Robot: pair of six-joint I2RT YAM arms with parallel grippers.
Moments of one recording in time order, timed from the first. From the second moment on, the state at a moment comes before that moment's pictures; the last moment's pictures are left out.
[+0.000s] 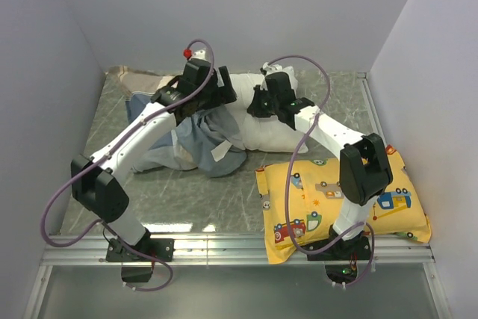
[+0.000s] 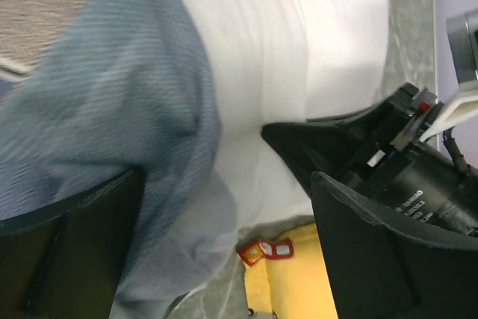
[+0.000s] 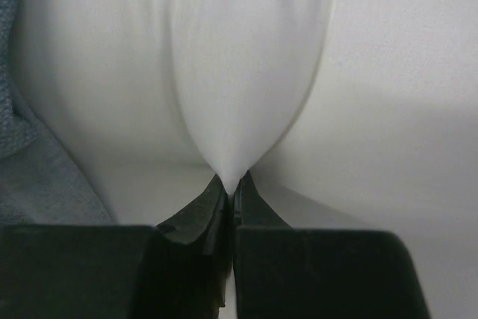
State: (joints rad) left arm -0.57 1.63 1.59 -0.55 -0.14 -0.66; right arm 0.50 1.77 1.38 -0.22 -0.07 0.40
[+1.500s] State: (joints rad) left arm -0.21 1.39 1.20 -0.51 -0.38 -0.98; right arm 0.49 1.64 1.27 -0.15 -0.05 0.38
